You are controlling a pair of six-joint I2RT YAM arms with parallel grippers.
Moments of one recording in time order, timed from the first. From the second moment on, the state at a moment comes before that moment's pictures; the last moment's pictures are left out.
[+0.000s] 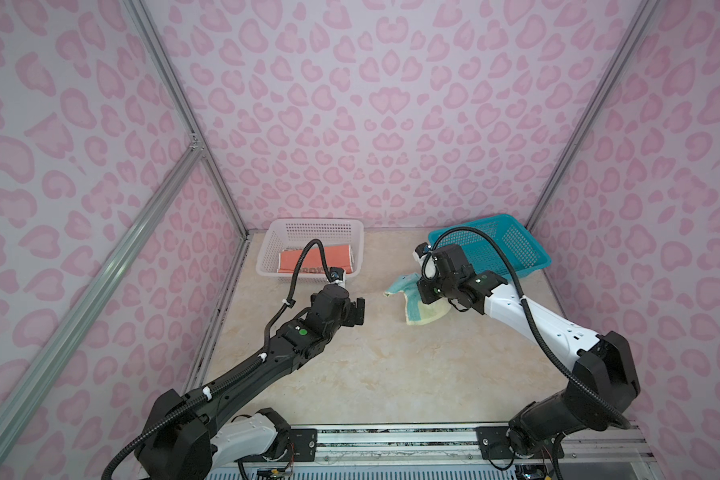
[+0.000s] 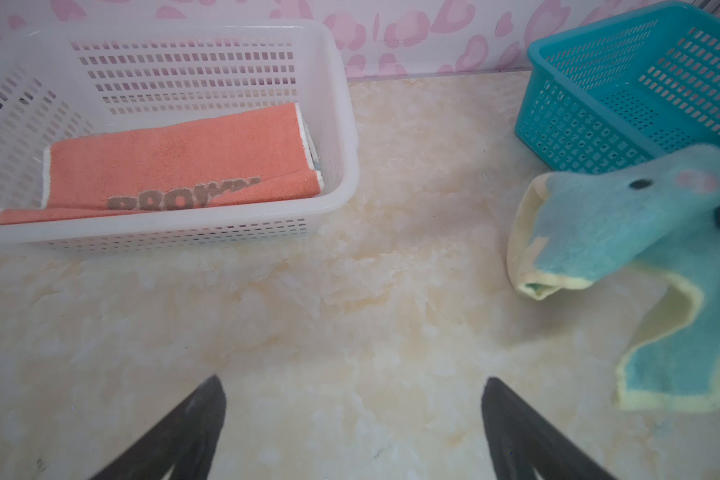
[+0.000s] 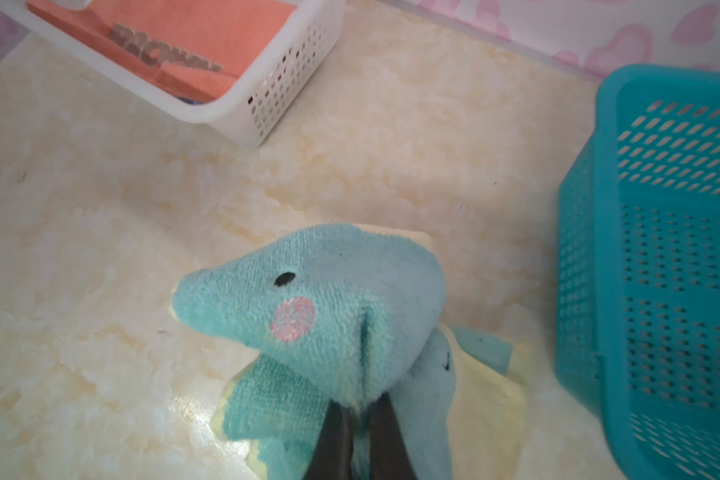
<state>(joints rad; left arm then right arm) -0.68 1.15 0.77 -0.25 -0.32 -0.32 0.64 1.56 1.20 -0.46 -0.01 0.07</state>
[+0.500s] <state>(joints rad) -0.68 1.03 0.71 -0.37 -0.38 -0.32 0.82 1.93 1.32 -0.37 -0.16 0.21</state>
